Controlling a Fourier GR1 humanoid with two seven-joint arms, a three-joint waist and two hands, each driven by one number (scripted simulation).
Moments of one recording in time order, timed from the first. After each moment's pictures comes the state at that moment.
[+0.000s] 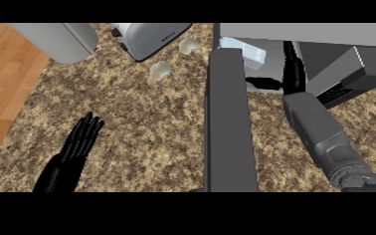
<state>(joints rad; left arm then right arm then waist) 0.23 0.18 -0.08 -1.67 0.14 -0.27 -0.43 -0.91 -0.22 -0.22 -0.14 0.20 -0.59 -0.74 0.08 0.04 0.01</state>
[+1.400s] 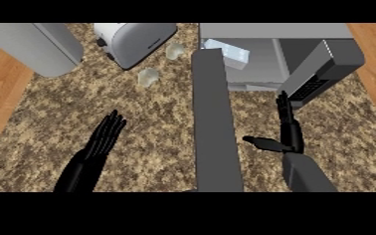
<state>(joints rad) 0.21 0.11 -0.16 -1.71 0.10 -0.26 -0.33 -0.50 -0.11 -0.32 -0.26 0.03 -0.07 -1.05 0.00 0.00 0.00</state>
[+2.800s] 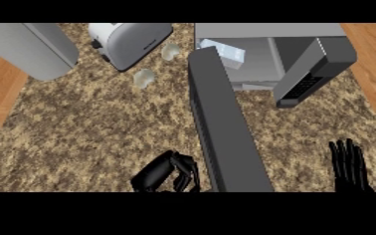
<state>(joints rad) -0.03 0.04 -0.51 -1.32 -0.29 -0.23 -0.36 0.27 -0.14 -0.17 -1.34 -0.17 0.26 -0.81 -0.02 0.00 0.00</state>
